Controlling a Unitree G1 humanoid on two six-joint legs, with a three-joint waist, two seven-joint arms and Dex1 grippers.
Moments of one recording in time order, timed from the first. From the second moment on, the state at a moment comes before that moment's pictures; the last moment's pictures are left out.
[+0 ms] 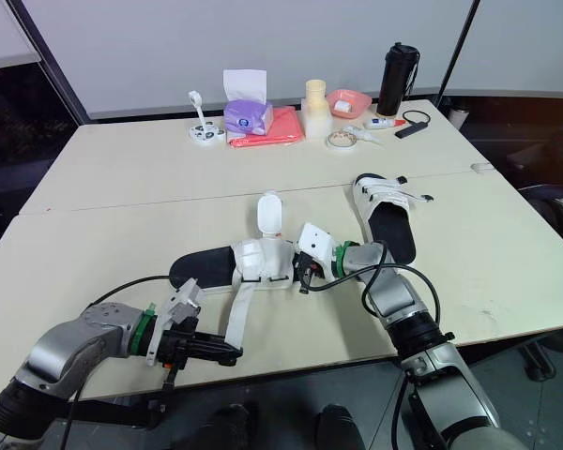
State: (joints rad) left arm -0.15 0.71 -0.18 -0.28 -0.57 0.72 -1.24; right arm -0.59 -0.39 0.28 0.27 -0.06 0.13 0.96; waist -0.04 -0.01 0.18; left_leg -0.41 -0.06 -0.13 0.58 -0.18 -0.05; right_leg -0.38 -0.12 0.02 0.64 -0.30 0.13
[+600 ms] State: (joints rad) left arm -0.09 0.56 -0.23 -0.31 -0.46 0.51 -1.08; right arm -0.59 -0.40 0.28 0.27 -0.06 0.13 0.97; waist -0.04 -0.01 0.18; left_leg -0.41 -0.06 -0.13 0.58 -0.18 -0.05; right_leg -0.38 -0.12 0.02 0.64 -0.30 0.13
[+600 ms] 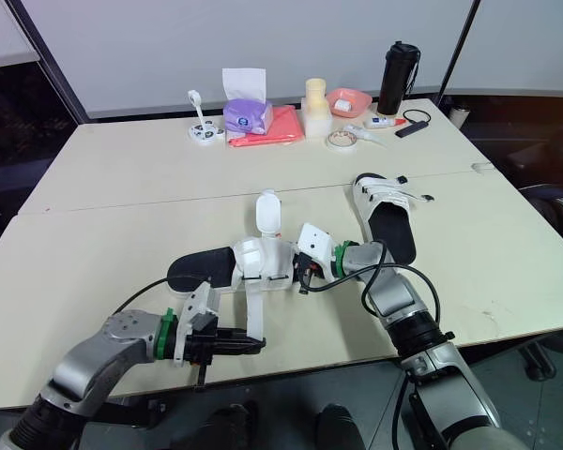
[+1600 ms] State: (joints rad) left arm -0.39 0.52 -0.06 -0.18 -0.70 0.69 -1.04; right arm -0.62 -0.40 0.29 0.30 -0.06 0.12 0.99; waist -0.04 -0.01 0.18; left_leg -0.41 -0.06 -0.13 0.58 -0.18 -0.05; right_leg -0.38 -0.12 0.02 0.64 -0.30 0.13
